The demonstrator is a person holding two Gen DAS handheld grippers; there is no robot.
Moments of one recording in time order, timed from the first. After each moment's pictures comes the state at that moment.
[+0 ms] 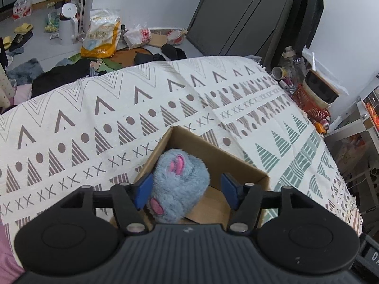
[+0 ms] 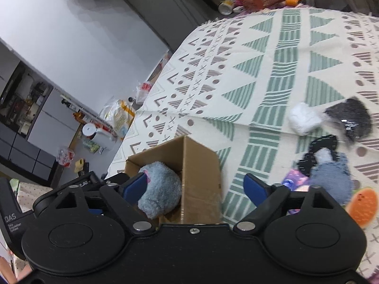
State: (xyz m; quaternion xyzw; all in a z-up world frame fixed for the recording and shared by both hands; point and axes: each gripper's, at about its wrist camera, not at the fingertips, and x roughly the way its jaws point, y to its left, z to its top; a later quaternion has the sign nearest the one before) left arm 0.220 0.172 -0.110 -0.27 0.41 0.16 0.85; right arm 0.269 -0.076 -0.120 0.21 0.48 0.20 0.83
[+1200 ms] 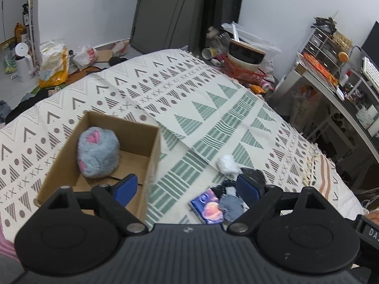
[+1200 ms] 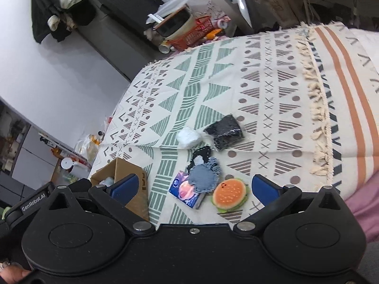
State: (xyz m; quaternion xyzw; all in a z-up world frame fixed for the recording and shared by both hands) left arm 0.183 0.022 -0.045 -0.18 0.41 0.06 0.89; right arm 0.203 -0.253 -0.089 0.25 0.45 0.11 0.85
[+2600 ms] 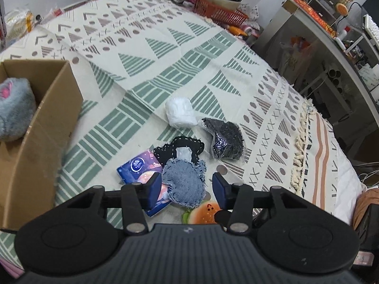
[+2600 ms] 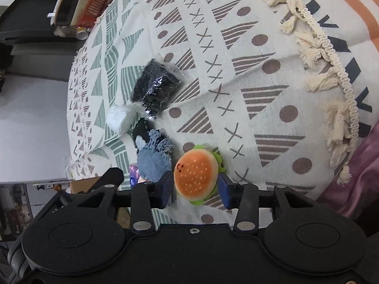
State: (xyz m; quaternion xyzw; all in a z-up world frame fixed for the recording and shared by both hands) left arm 0.254 -0.068 -0.138 -0.19 0.50 0.00 0.84; right arm 0.252 -0.271 -0.223 0.42 0.57 0.00 0.71
